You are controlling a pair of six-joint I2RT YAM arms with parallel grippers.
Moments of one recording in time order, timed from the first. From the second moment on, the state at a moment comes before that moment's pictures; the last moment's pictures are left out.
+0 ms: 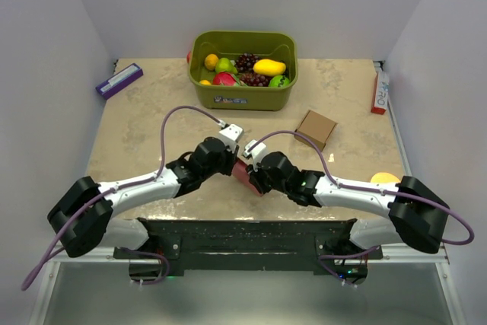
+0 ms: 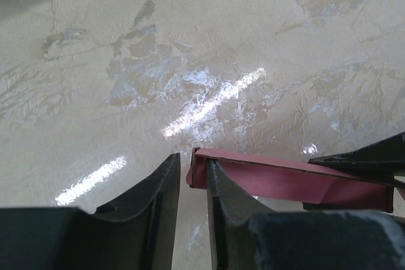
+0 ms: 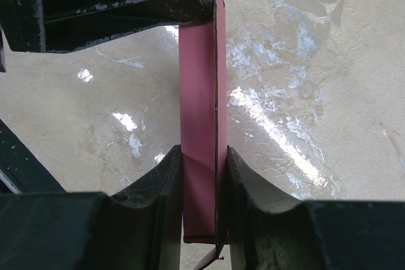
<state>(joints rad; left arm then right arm) -0.83 1.31 0.64 0.12 -0.18 -0.19 1.01 1.32 0.64 0.02 0.16 0.15</state>
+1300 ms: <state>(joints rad) -0.82 1.34 0.67 0.11 -0.16 -0.22 1.01 1.32 0.63 0.04 0.17 0.16</state>
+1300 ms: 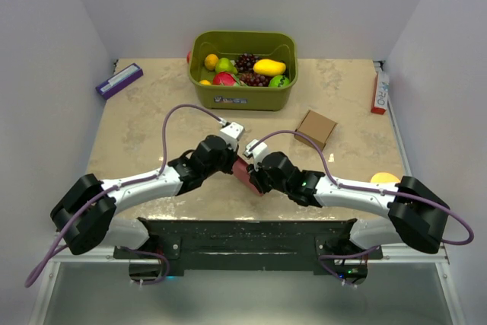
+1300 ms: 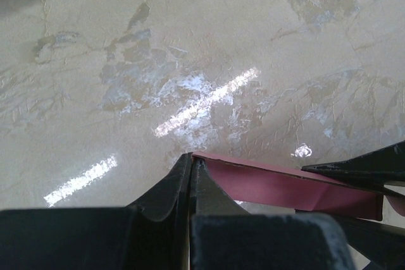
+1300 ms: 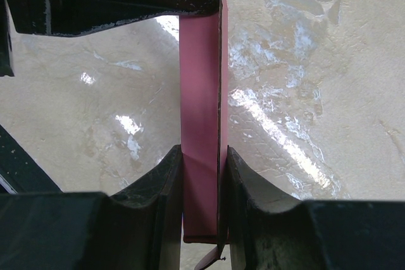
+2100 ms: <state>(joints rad) -0.82 1.33 0.59 0.26 -0.15 -0.14 1.01 1.32 0.63 0.04 0.17 0.17</state>
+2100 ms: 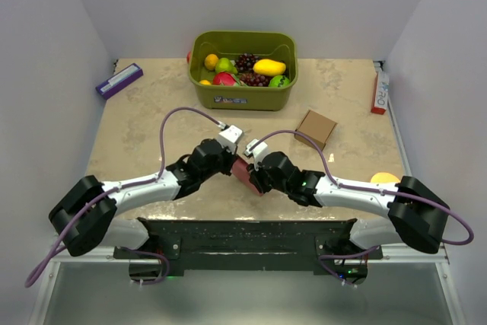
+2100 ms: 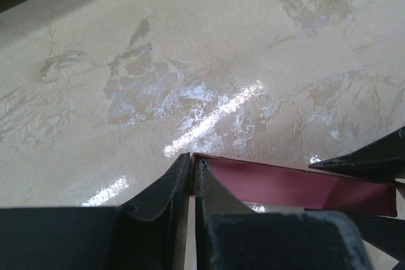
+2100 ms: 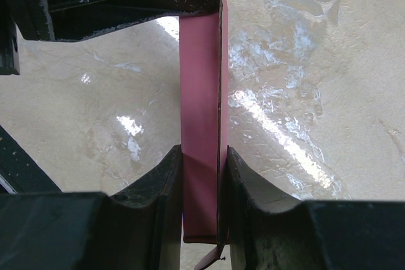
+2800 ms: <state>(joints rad) -0.79 1.17 0.61 0.14 -0.13 -0.15 1.01 1.32 0.63 0.04 0.14 0.16</state>
